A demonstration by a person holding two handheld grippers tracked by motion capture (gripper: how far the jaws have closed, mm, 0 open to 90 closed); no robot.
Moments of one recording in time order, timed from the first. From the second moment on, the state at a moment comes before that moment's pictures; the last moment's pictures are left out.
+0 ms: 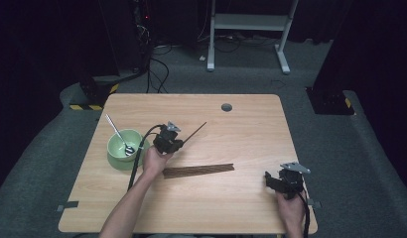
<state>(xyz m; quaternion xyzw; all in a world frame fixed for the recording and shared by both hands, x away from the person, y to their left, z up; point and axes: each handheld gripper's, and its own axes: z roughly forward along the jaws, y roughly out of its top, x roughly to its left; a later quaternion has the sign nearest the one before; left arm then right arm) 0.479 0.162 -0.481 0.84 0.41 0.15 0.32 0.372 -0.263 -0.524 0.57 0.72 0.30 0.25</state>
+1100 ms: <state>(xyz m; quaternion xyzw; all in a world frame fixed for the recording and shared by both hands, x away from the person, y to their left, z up) 0.458 0.184 -0.449 0.83 0.41 0.15 0.34 0.372 -0.263 -0.524 0.57 0.72 0.30 0.25</state>
